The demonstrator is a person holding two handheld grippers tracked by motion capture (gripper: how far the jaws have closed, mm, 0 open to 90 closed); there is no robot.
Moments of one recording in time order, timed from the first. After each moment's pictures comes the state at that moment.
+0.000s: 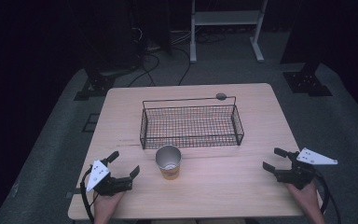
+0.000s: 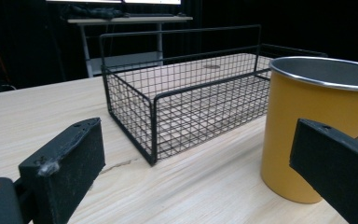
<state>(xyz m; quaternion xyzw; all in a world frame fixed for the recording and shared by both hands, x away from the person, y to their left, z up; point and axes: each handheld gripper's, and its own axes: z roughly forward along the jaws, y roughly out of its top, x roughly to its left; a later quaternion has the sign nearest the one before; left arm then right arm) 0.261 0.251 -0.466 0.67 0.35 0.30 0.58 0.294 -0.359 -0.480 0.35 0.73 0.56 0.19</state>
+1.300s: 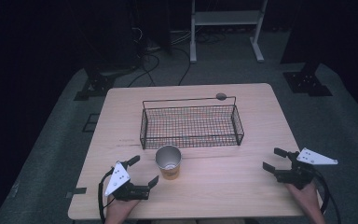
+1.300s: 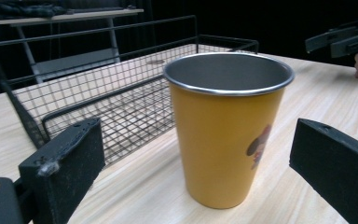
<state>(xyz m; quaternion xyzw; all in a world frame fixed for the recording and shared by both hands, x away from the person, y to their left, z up) 0.250 0.200 -0.462 0.72 0.27 0.26 0.58 0.294 -0.359 -0.480 0.35 0.73 0.56 0.19</state>
